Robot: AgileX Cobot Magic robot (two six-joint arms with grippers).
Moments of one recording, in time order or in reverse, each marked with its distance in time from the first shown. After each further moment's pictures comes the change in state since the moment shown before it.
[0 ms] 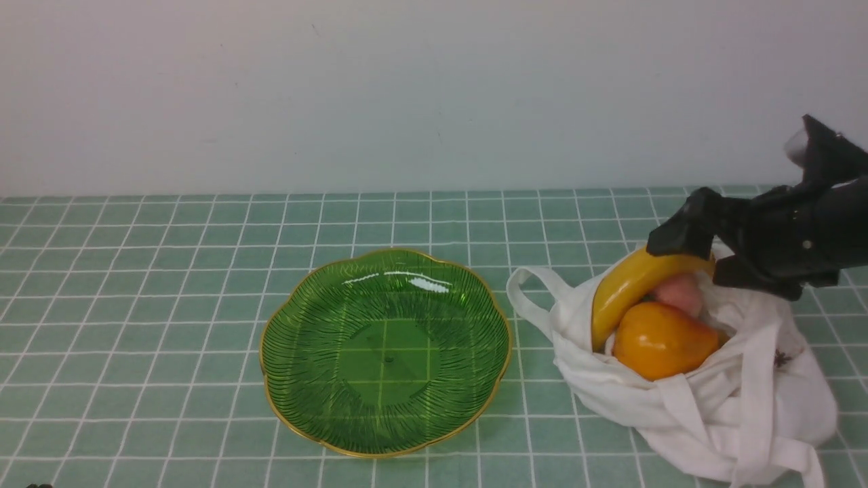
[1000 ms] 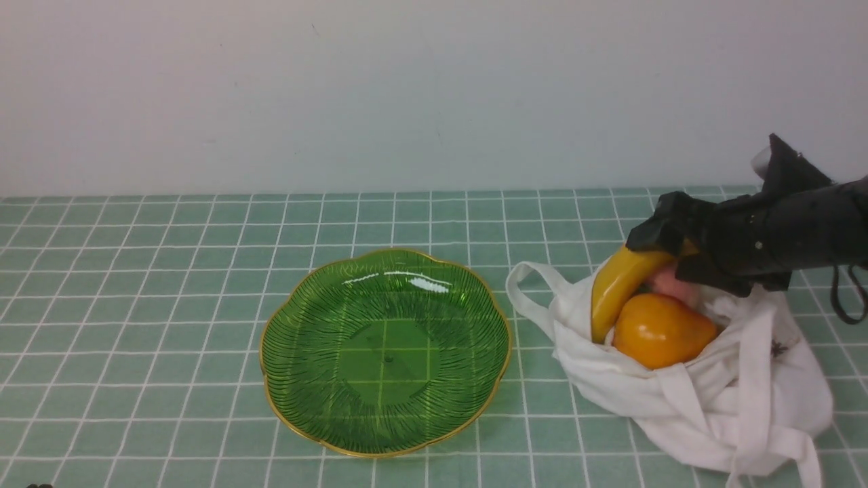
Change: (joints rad) right arm 0.002 0.165 -0.031 0.268 -0.099 -0.191; left arm 0.000 0.000 0.000 0.000 0.000 0.000
